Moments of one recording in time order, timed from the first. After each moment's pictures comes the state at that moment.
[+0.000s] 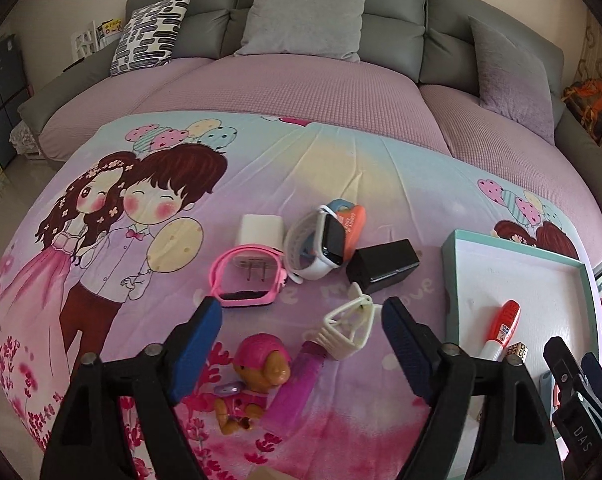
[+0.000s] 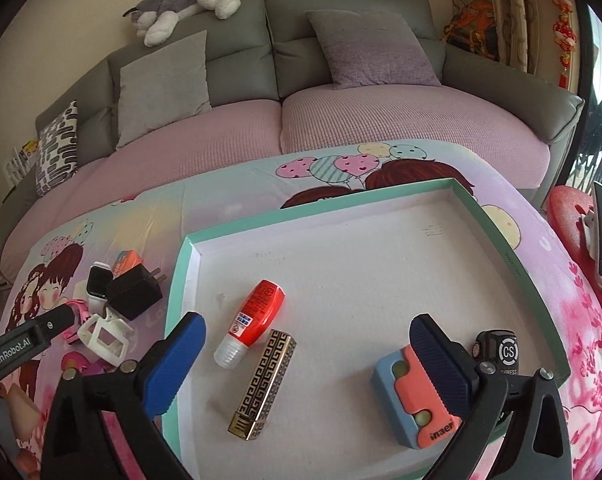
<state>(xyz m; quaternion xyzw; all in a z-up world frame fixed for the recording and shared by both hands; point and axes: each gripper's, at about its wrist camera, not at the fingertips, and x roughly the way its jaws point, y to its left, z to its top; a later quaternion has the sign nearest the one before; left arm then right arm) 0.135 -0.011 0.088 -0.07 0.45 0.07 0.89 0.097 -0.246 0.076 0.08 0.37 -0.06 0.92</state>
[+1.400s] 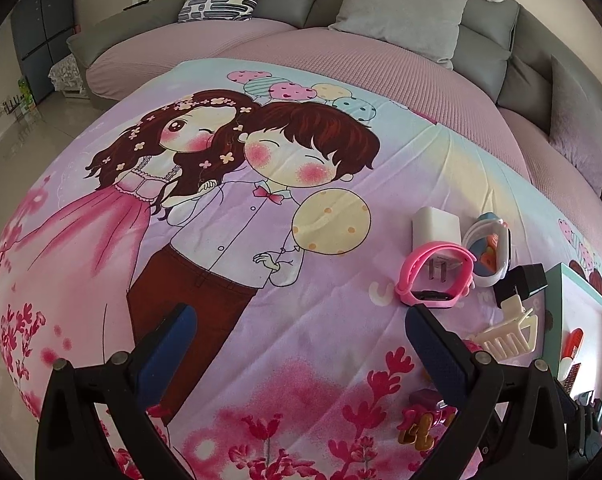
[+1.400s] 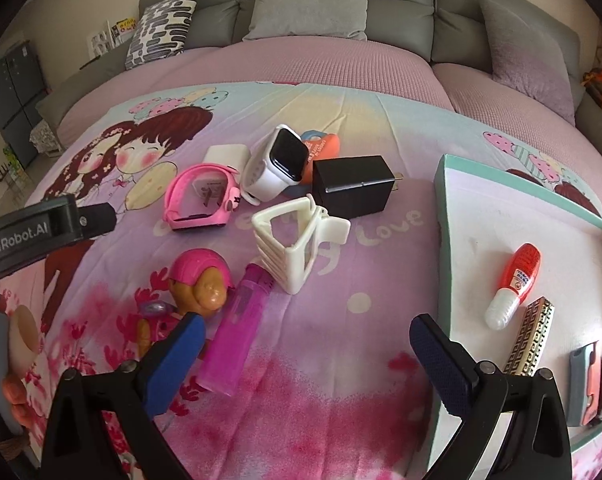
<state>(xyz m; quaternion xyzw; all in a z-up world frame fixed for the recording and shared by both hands) 0.121 0.120 0.048 -0.13 0.48 0.14 0.86 0.108 -0.078 0.026 -0.07 0.46 0.08 0.88</state>
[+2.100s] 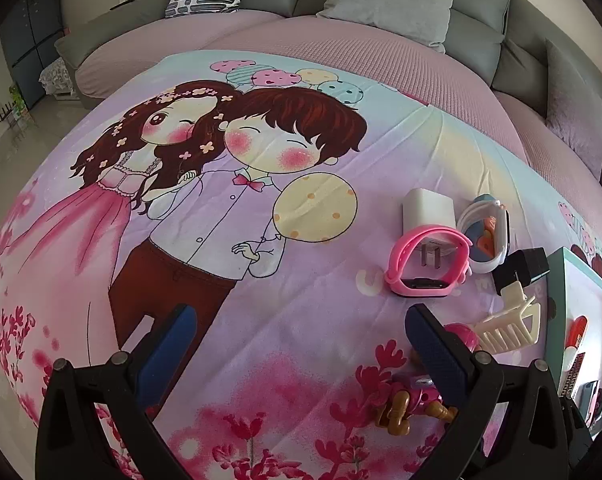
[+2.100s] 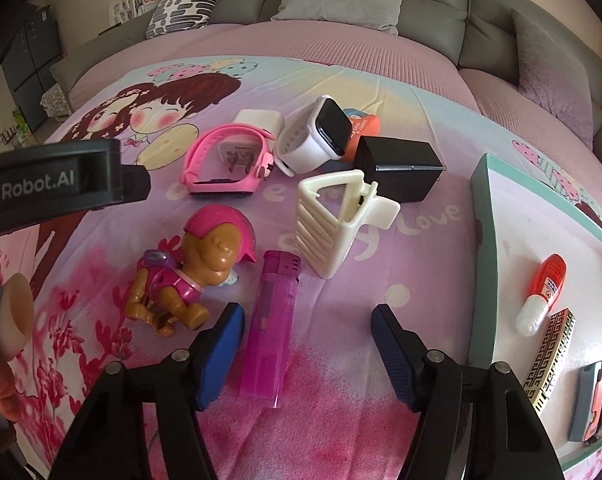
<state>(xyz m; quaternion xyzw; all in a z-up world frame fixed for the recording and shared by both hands) 0.129 0.108 0.040 -0.12 0.49 0.12 0.85 0.106 -0.052 0.007 -0.10 0.47 0.12 0.87</state>
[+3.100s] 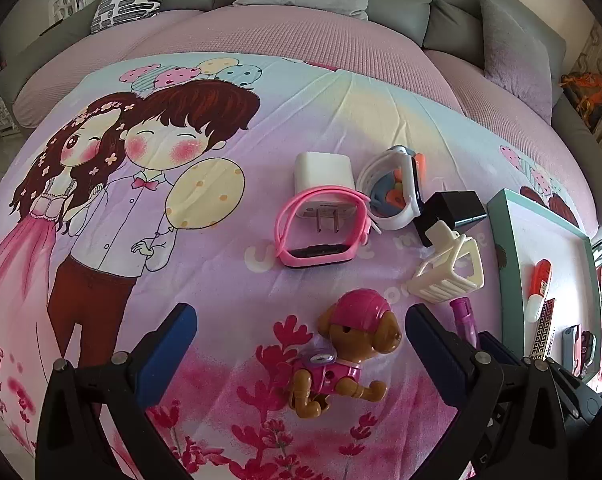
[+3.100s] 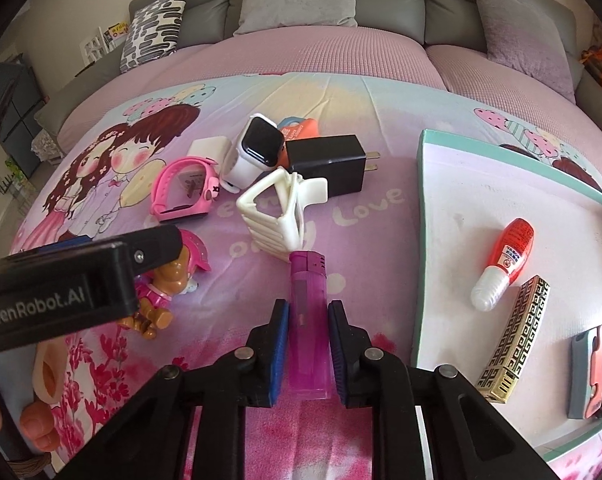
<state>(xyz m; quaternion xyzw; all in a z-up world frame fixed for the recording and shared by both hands) 0.140 0.053 0.045 -0.08 0.52 0.01 0.85 0.107 -0.106 0.027 -0.02 0.48 0.09 0.87</state>
